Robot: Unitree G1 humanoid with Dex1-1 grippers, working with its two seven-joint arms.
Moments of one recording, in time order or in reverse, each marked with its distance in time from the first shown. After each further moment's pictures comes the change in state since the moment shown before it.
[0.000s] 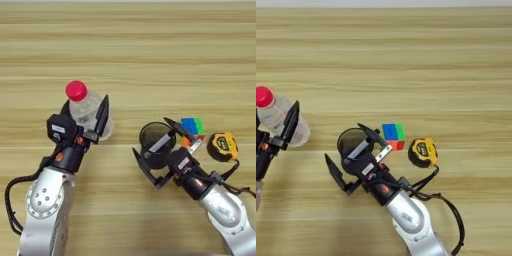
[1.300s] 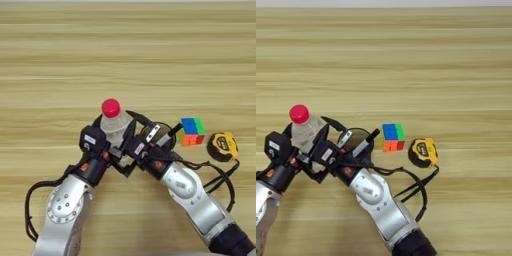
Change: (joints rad) left arm 0.018 0.009 -0.134 0.096 0.046 0.028 -0.041; right arm -0.273 0.150 0.086 0.323 -0.047 0.018 -0.044
